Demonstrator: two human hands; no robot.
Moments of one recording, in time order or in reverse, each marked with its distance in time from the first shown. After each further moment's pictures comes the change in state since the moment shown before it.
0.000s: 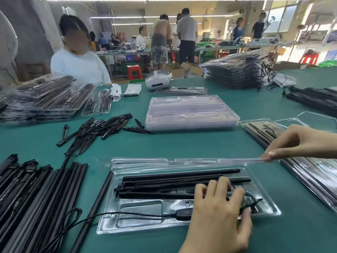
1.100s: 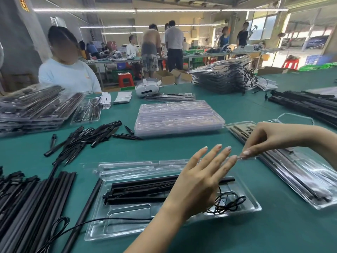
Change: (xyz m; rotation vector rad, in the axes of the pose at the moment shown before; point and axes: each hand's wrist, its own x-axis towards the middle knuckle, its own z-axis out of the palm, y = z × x) left_hand 0.049 -0.031 -0.006 0.162 0.078 0.375; right_hand 0.011 -0.018 -0.011 -0.058 -0.099 0.041
